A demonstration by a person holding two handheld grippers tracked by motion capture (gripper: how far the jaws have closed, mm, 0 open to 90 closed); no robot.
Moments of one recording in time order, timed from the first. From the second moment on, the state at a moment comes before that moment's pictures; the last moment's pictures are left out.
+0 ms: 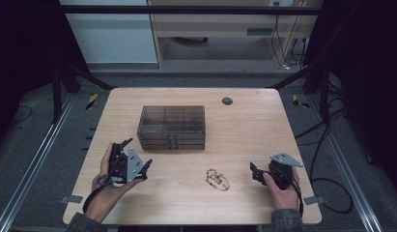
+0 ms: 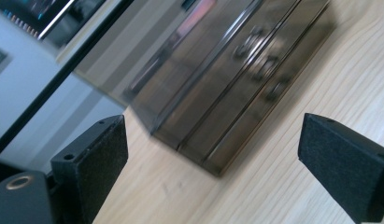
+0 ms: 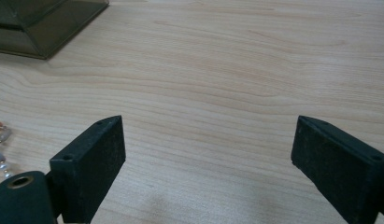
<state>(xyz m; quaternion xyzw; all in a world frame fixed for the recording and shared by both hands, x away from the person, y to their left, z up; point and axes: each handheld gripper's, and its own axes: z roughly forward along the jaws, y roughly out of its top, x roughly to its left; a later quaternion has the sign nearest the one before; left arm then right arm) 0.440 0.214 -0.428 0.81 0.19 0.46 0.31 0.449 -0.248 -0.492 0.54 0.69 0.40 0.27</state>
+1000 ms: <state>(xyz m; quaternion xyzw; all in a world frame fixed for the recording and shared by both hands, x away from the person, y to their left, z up) 0.447 0.115 -0.428 0.82 0.07 0.50 0.26 0.450 -0.235 -0.480 0.54 0.70 0.37 0.28</state>
